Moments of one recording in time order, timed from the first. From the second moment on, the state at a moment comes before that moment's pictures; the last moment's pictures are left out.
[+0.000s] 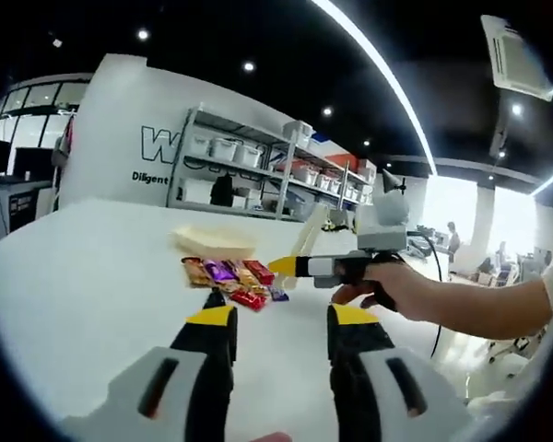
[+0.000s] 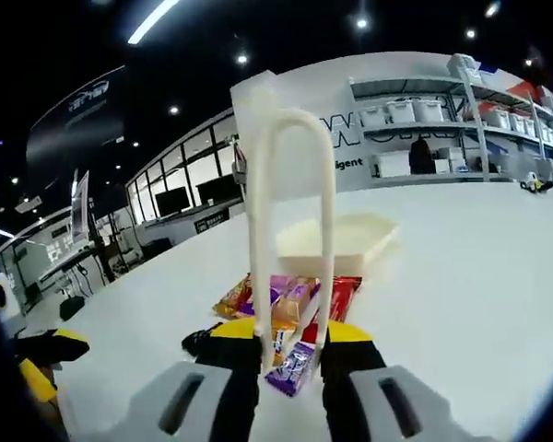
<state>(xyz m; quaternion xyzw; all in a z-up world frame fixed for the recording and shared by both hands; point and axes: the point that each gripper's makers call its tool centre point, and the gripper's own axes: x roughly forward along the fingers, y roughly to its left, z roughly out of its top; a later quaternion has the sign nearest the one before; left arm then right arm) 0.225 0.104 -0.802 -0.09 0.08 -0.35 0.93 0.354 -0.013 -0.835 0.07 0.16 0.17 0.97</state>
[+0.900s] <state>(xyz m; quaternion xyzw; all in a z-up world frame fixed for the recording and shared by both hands) 0.213 0.095 -0.790 -0.12 0.08 -0.38 0.91 0.353 -0.032 -0.827 0.05 0.16 0.21 0.96</state>
